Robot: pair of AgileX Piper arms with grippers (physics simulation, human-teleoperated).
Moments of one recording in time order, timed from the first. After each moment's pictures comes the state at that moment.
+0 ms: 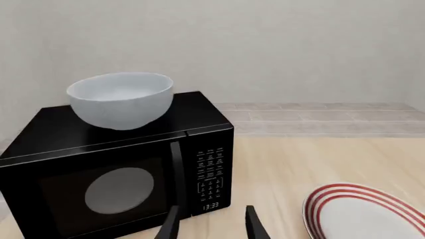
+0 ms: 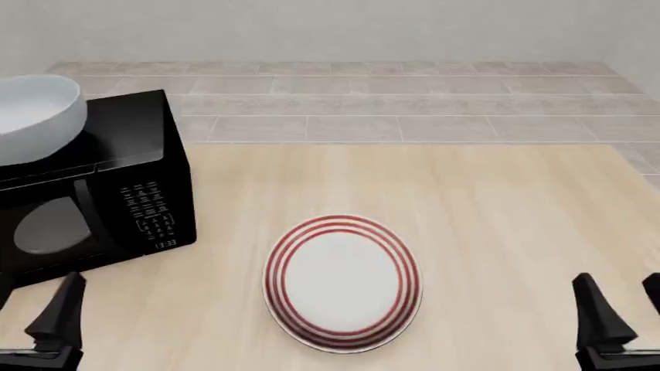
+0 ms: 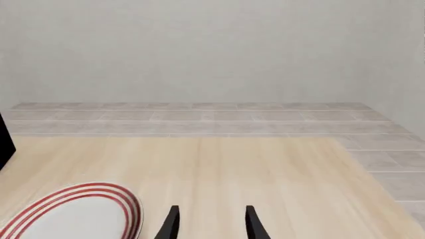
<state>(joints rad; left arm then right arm) 0.00 0.01 -0.01 0.00 0.00 0.00 0.00 0.00 0.00 0.00</state>
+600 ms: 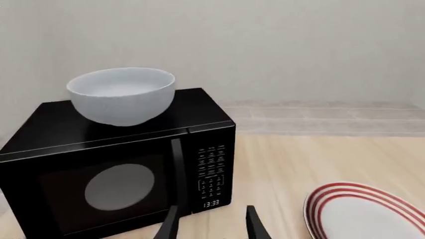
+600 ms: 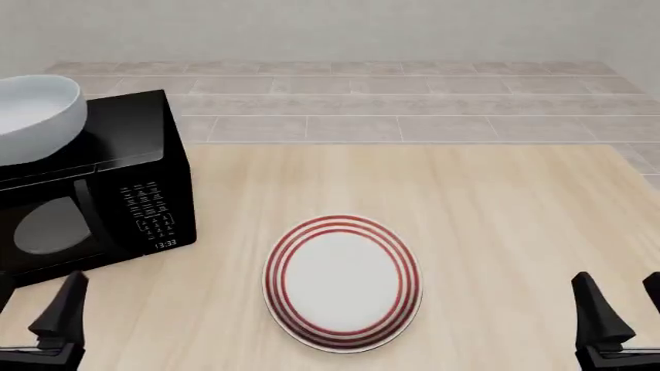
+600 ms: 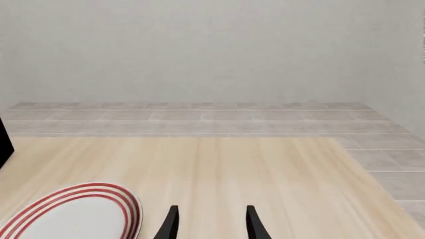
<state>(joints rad) 0.01 0.03 0.00 -0.01 -0.01 0.00 0.02 0.00 -0.01 0.00</state>
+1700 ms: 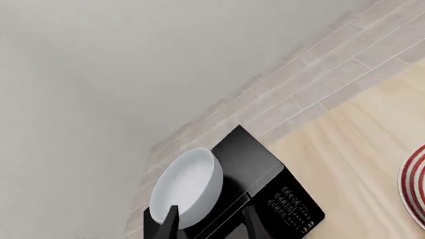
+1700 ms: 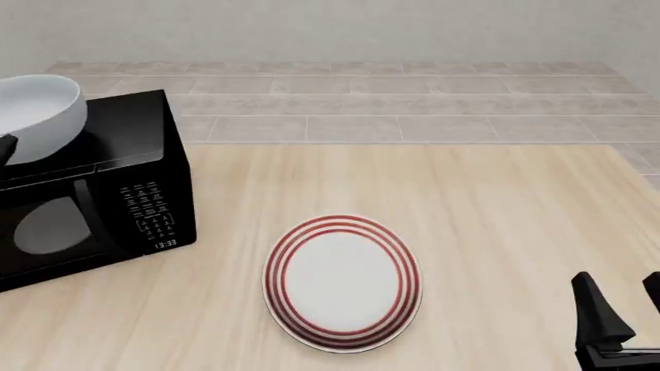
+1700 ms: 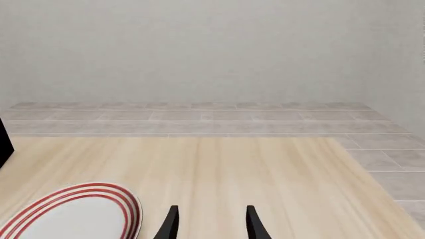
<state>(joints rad) 0.01 0.52 -0.78 0.38 0.66 0.00 0.02 0.00 -0.02 0.00</state>
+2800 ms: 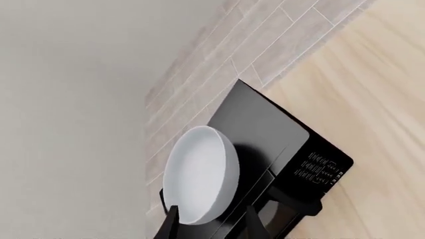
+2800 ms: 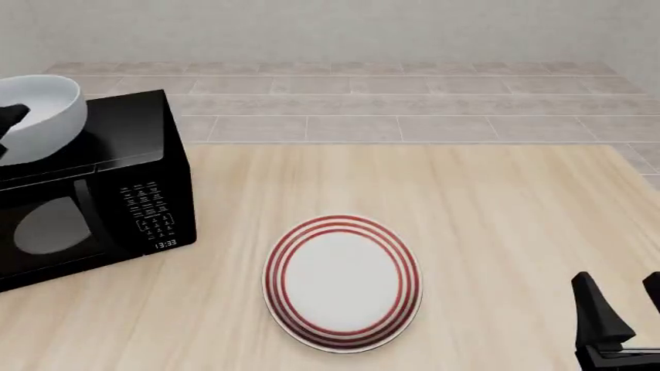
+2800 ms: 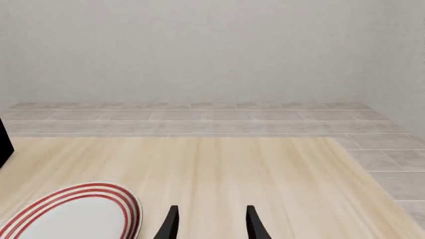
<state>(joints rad) 0.13 0.93 -1.14 0.66 0.89 0.00 0.02 0.00 -0.02 0.00</state>
